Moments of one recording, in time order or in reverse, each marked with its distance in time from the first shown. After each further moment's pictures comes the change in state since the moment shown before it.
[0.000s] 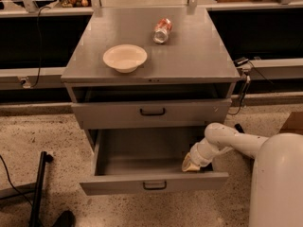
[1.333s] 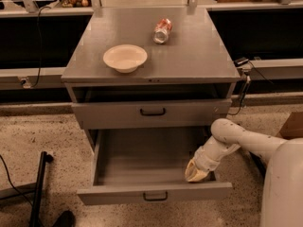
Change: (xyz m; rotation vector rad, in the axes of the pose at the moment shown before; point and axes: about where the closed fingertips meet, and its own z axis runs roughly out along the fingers) arm -0.009 0.066 -0.035 -0.237 -0.093 -0.158
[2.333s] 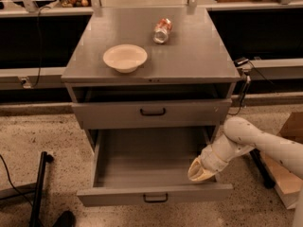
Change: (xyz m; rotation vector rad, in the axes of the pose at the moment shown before) arm -0.033 0.024 -0.039 0.053 -0.087 -0.094
